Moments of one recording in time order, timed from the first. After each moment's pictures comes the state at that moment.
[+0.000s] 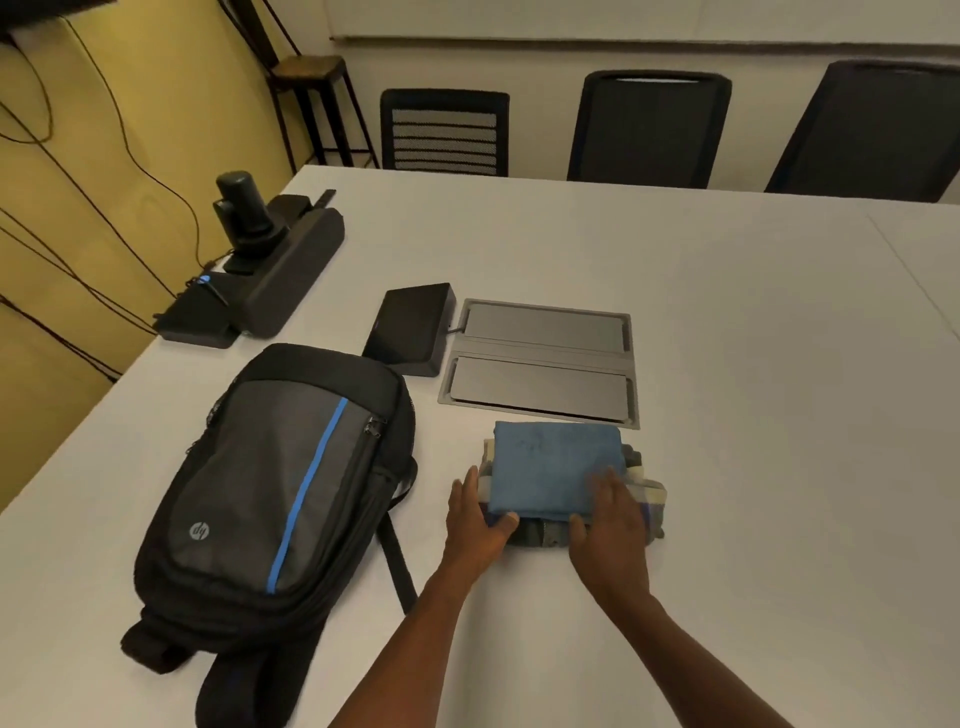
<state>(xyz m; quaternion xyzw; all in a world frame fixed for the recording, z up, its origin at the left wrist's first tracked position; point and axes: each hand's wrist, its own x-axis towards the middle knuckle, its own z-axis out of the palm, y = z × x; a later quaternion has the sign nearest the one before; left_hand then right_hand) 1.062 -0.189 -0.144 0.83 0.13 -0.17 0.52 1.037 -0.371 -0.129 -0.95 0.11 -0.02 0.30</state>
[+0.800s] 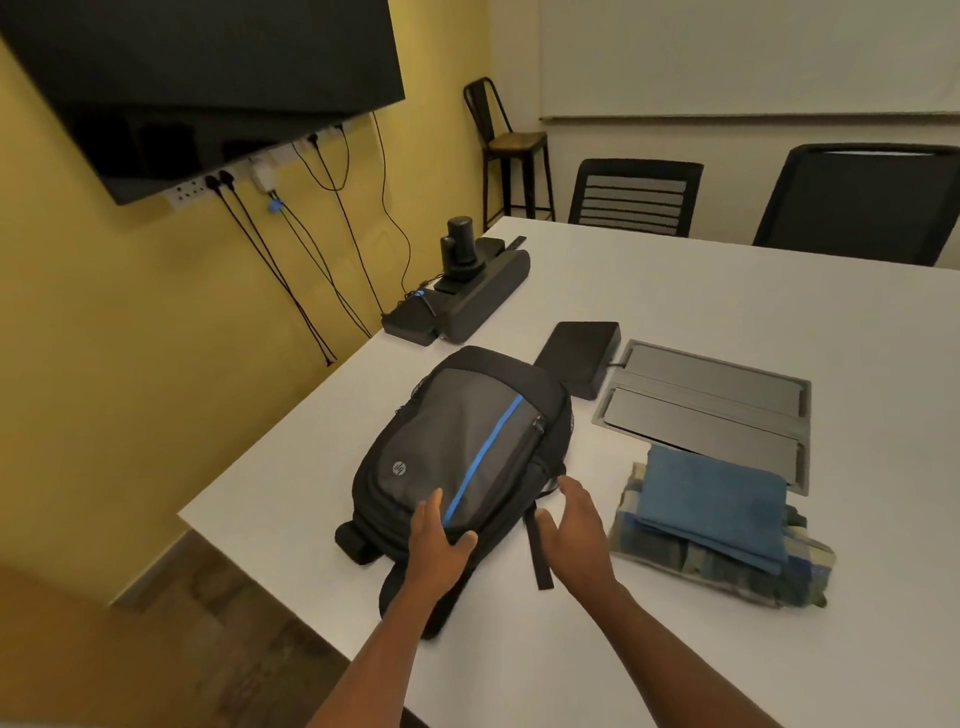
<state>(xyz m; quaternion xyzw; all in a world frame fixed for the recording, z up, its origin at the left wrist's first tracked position) 0.925 0.007 -0.086 0.85 0.29 0.01 0.44 0.992 -0.177 -0.069 -0.88 -0.06 0.09 0.46</state>
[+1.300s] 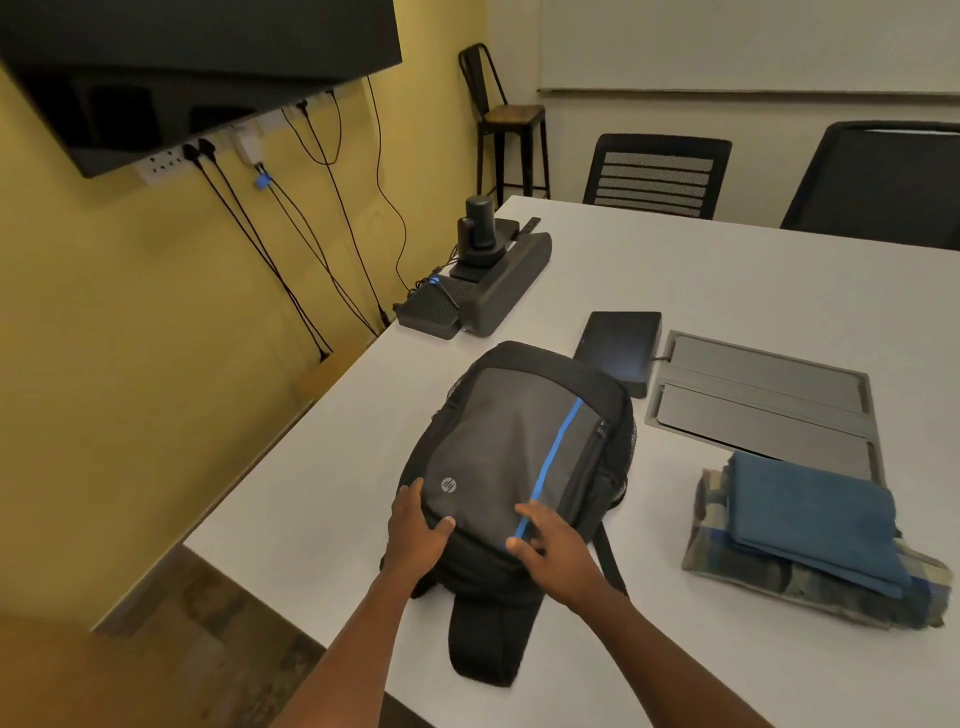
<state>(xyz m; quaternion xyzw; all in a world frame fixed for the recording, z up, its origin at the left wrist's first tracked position) 0.962 0.180 -0.116 0.87 0.29 -0.03 0.39 0.998 -0.042 -0.107 -0.87 -0.16 0.22 0.42</state>
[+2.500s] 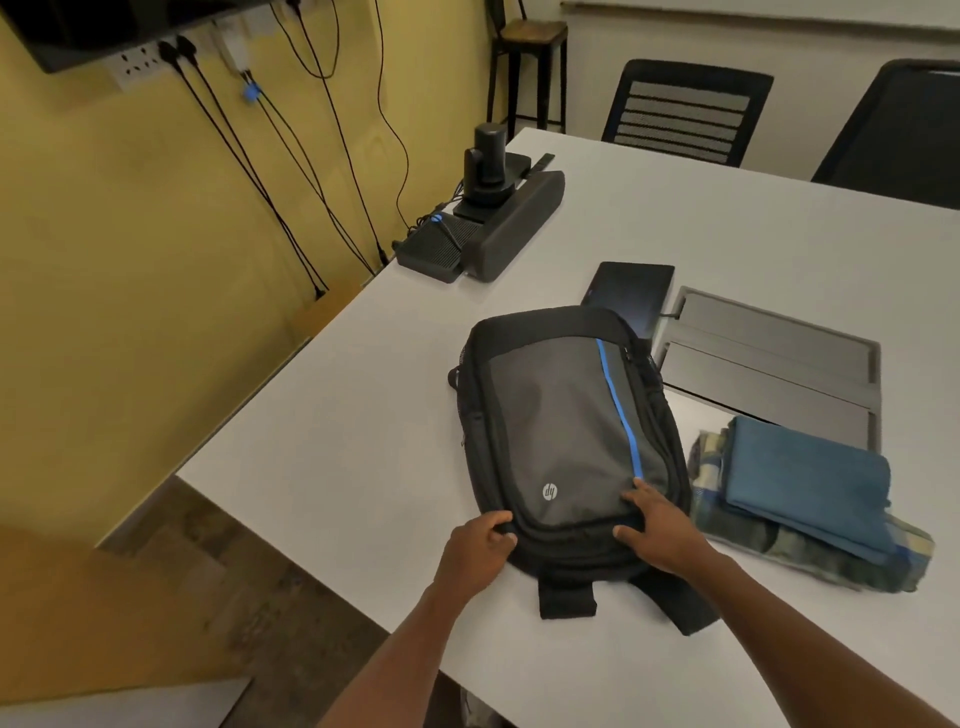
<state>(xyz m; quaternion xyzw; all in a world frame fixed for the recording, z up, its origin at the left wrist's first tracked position) 0.920 0.088 -0.160 0.86 0.20 -0.15 0.44 1.036 -0.170 -0.131 -0.93 -0.12 0.29 0.17</state>
